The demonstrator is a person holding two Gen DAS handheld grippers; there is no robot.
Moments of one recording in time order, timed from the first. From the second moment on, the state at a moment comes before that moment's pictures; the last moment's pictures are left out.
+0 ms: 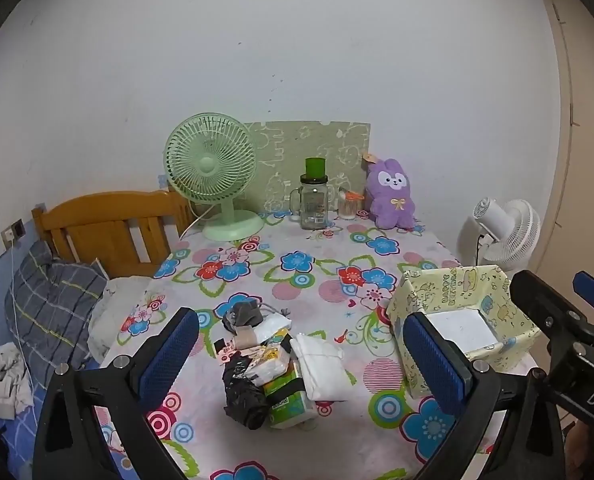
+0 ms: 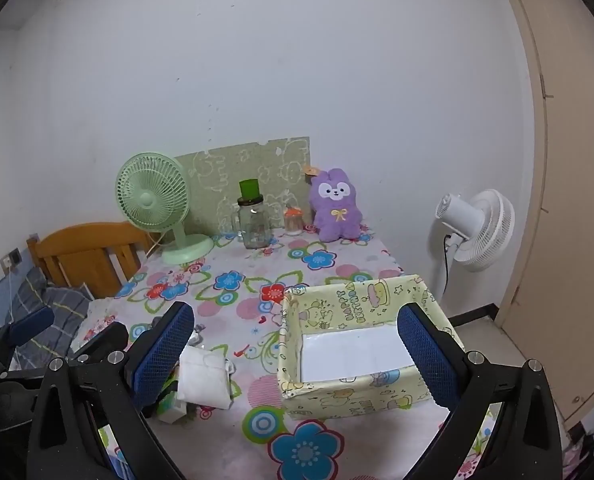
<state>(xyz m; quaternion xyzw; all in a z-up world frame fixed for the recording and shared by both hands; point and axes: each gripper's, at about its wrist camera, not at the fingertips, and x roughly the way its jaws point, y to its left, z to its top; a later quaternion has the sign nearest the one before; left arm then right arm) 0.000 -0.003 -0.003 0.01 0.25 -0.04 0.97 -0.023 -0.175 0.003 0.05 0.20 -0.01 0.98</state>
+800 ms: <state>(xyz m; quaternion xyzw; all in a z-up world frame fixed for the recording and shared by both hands) 0.001 -0.009 0.001 0.01 0.25 -0.04 0.97 -0.017 -0.171 0.001 0.05 0.21 -0.01 0.98</state>
